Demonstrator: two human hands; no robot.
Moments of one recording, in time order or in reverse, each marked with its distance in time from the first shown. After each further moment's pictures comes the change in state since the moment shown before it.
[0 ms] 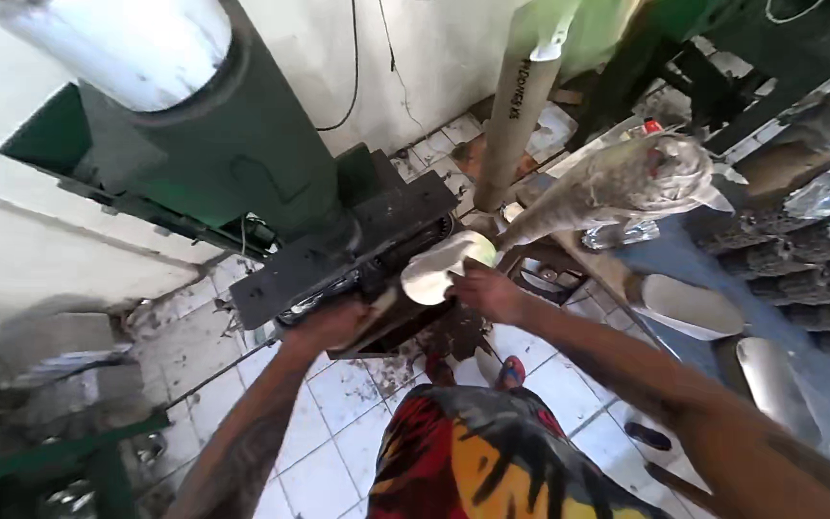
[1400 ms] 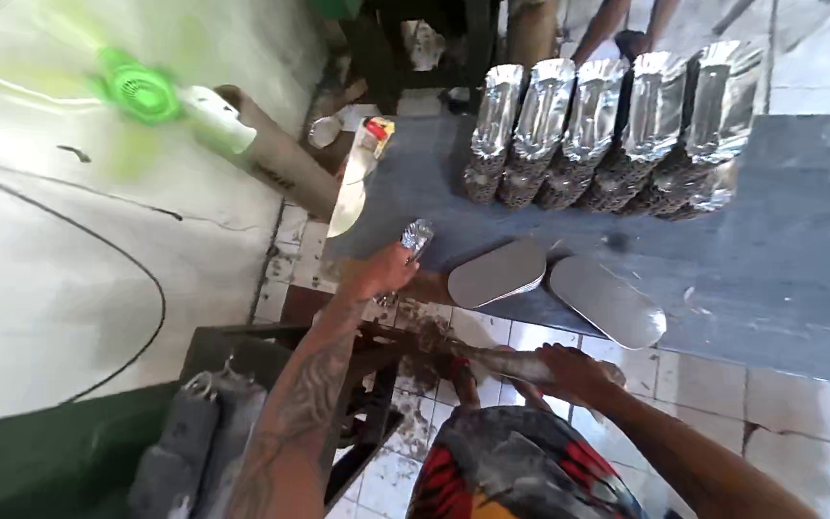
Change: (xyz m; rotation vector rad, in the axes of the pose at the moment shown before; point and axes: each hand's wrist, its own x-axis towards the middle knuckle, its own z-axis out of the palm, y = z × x) left_hand 0.392 0.426 -0.010 0.309 -0.330 0.463; right_hand -0.443 -0.040 -0.012 0.409 -0.436 1.538
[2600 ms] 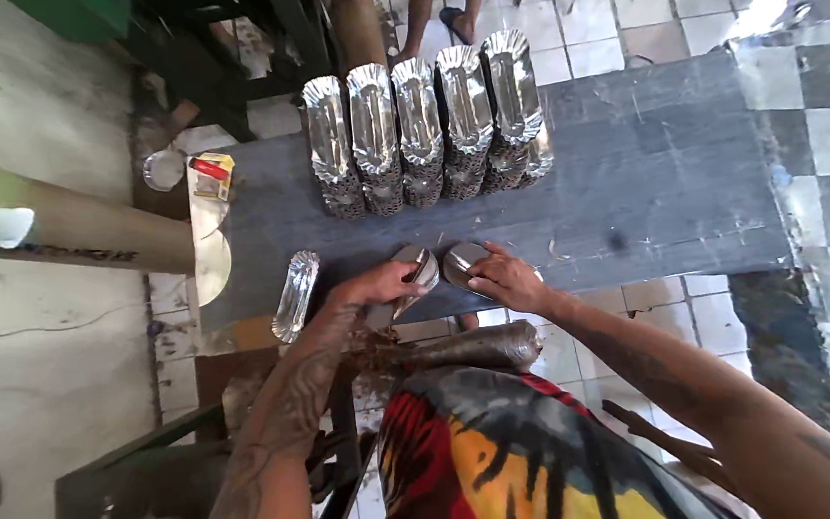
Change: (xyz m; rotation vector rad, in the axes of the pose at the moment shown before) left_hand 0.091 0.125 0.047 -0.353 -0.496 0.482; right_hand -0.034 0.035 -0.126 0.295 0.798 -0.342
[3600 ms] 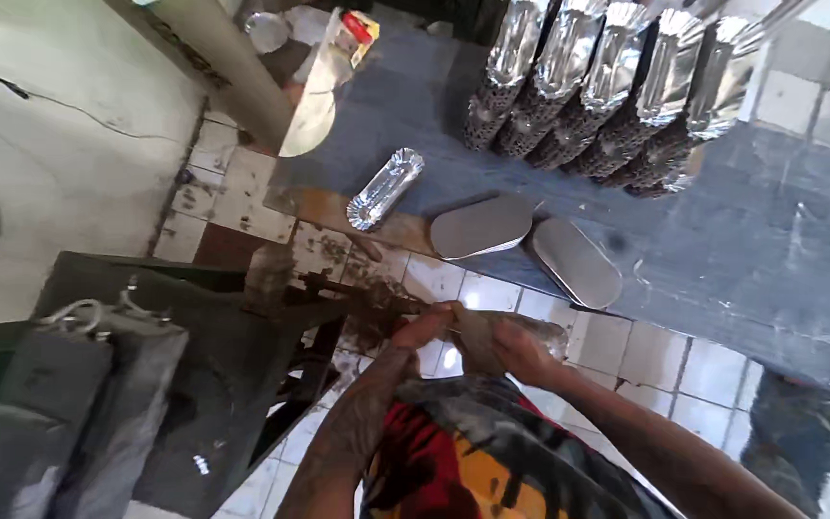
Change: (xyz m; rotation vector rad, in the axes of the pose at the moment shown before) left_hand -0.079 -0.069 0.221 -0.848 0.551 -0.101; right_hand -0.066 -0.121 0.083 0.348 -0.504 0.197
